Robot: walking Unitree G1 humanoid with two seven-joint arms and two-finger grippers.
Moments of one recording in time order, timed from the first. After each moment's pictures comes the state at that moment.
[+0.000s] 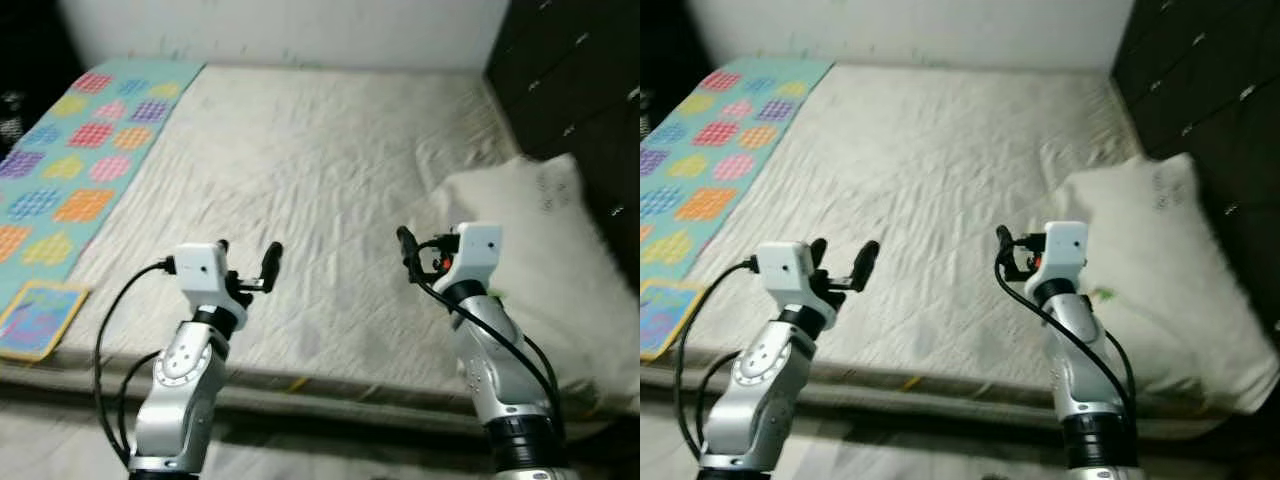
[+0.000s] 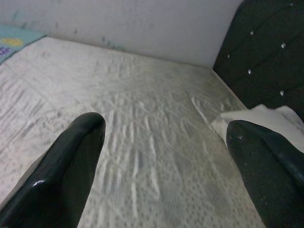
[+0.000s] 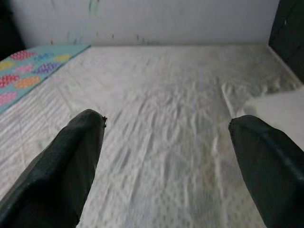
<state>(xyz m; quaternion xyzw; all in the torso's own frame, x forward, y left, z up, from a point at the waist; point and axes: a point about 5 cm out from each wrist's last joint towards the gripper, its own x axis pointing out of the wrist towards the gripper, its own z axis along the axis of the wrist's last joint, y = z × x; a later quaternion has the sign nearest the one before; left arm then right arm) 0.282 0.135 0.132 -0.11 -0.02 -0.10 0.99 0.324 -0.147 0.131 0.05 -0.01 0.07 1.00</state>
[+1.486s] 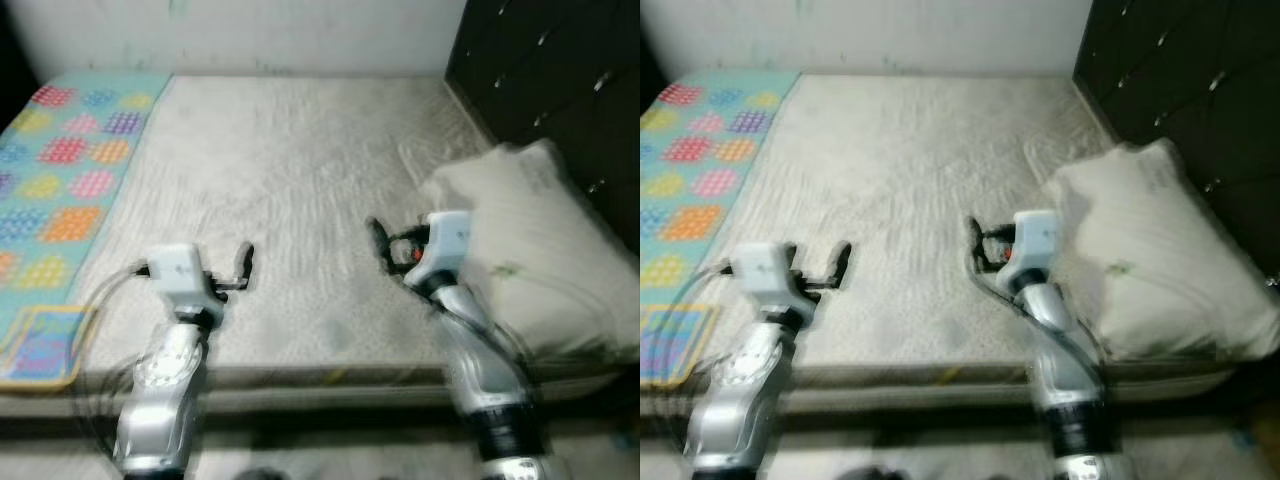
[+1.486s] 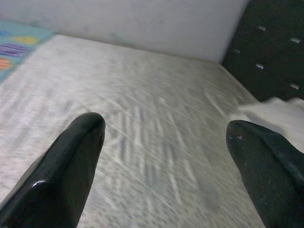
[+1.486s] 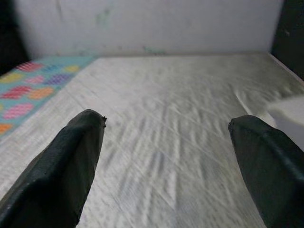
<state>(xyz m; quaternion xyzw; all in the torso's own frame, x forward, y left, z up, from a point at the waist) 0.282 0.139 0.125 -0.11 -0.01 -0.07 0.99 0.329 -0.135 0.134 0.04 -0.01 0.10 0.99</state>
